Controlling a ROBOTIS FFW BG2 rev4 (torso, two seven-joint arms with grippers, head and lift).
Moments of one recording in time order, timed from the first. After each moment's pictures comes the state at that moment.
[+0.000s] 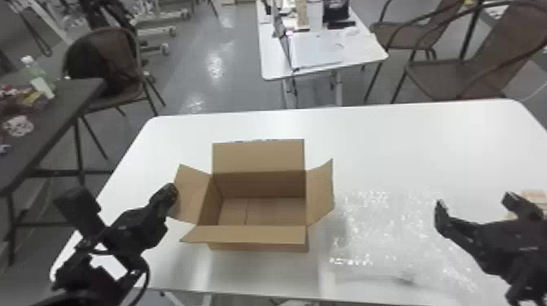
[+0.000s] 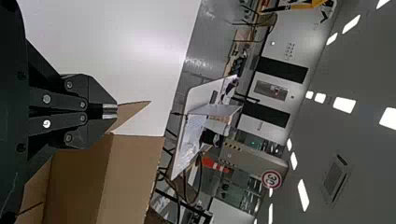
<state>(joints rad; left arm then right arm) 0.33 0.00 0.47 -2.05 0.36 0.47 -0.42 0.38 -0.14 0.05 -2.01 -0.11 0.16 0.13</state>
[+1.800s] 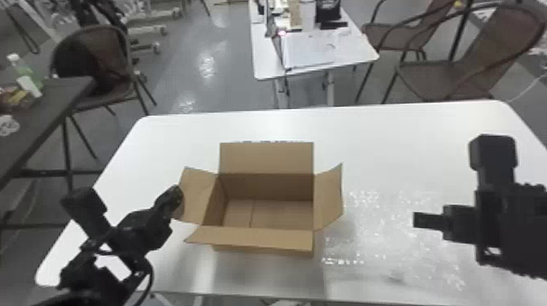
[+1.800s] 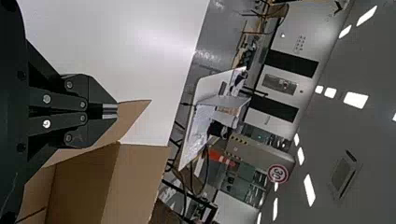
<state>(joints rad) 0.32 0.00 0.42 -2.02 0.36 0.47 -0.41 -0.09 -0.12 -0.05 -1.98 -1.05 1.45 -0.90</state>
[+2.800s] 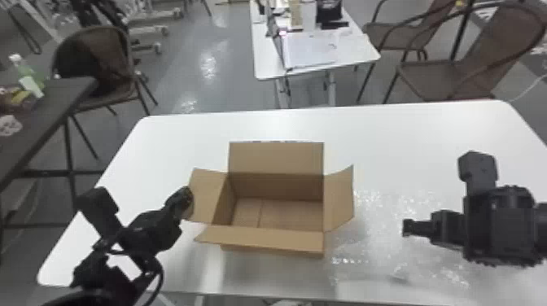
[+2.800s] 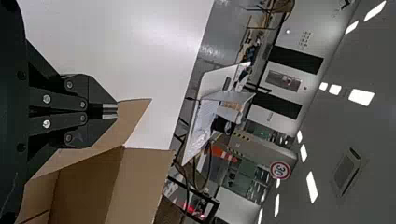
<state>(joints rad) 0.31 0.00 0.39 -2.00 0.36 0.46 -0.41 -0.20 -0.19 0.00 -1.64 -1.11 1.35 -0.65</state>
